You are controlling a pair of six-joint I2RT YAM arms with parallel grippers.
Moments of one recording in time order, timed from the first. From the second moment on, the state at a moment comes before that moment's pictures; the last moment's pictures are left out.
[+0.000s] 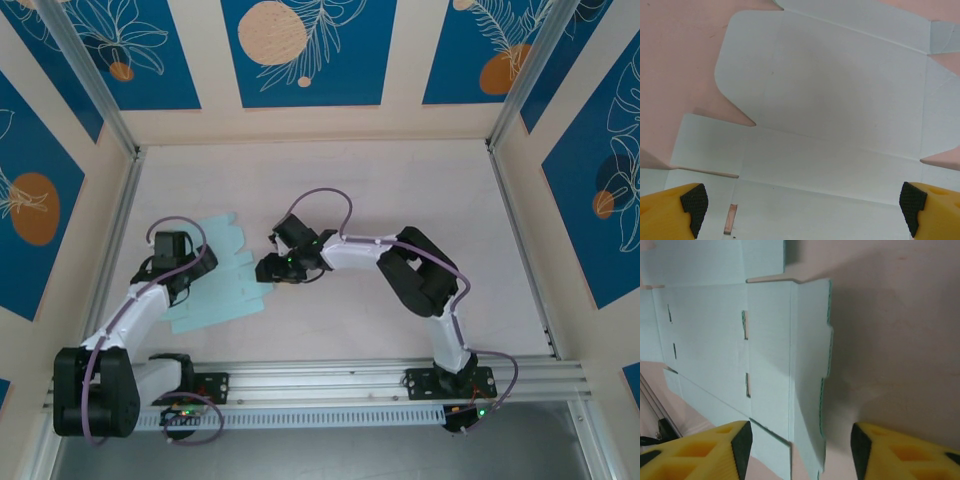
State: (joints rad) left arm -0.03 1.11 0.54 -0.35 -0.12 -0.52; right arm 0.88 2.07 1.35 -0.26 -0.42 0.76
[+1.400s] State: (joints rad) left arm -0.03 1.59 0.96 -0.26 0.30 -0.42; right arm 0.31 1.93 1.38 -0.72 -0.46 0.16
